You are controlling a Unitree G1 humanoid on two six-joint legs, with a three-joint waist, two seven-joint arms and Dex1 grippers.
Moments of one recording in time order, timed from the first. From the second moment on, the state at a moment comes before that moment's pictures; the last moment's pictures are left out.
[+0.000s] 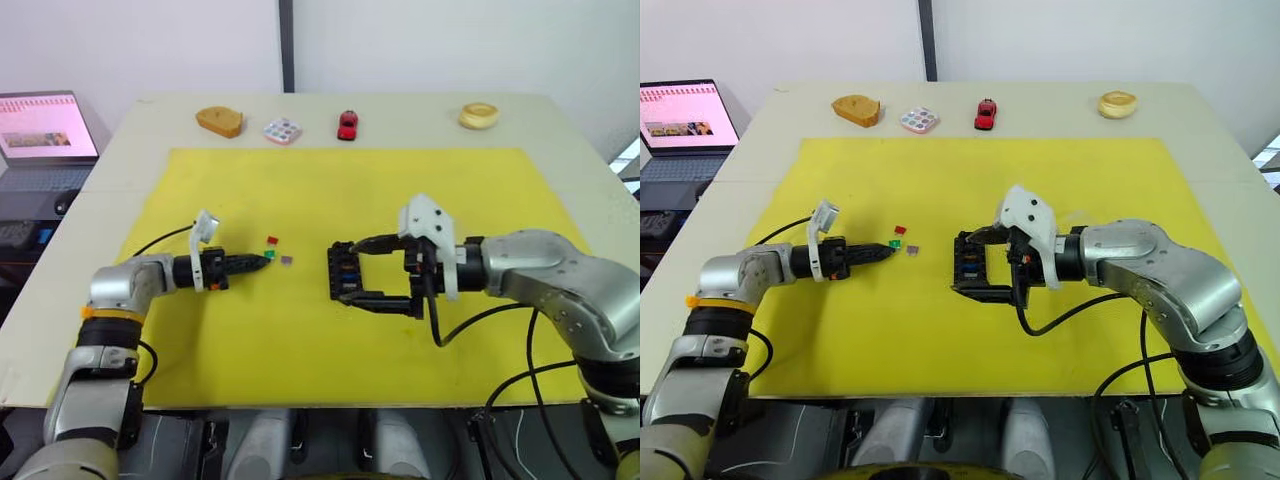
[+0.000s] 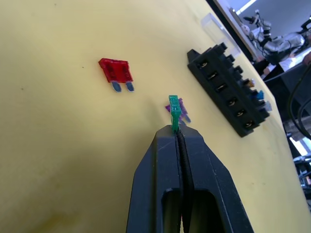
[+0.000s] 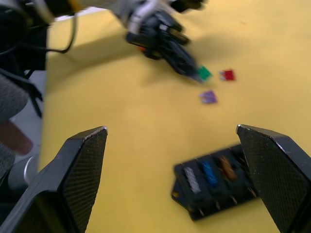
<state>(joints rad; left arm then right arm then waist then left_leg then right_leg) -0.55 0.59 0.08 0.36 -0.52 0.85 -1.23 -0.56 -0.79 0.06 -0.54 0.78 1.04 0.78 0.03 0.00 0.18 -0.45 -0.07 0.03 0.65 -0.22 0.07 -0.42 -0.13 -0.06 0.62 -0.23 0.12</state>
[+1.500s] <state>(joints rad) -0.73 0.75 0.02 -0.07 -0.71 0.84 -1.24 -0.95 -0.48 0.09 -0.13 0.83 1.12 0.80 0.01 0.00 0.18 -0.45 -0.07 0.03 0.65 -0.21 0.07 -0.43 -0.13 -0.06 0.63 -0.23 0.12</state>
